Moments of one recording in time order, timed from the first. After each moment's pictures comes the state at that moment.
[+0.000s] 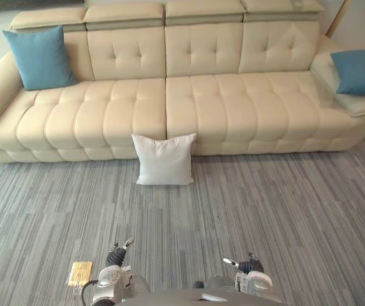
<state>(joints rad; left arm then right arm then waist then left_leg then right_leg) 0.04 -0.07 0.28 0.93 0.00 -0.05 0.12 0.07 -0.01 -0.28 0.88 -0.09 0.01 -0.18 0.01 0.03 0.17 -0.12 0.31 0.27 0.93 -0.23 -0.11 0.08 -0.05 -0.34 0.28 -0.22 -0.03</state>
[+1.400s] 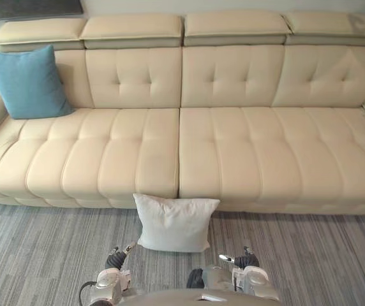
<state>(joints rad) 0.04 -0.05 0.26 0.96 0.04 -0.04 0.10 0.05 -0.01 -0.26 0.87 -0.13 0.01 -0.18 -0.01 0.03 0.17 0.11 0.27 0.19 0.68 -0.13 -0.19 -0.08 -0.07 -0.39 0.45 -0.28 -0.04</state>
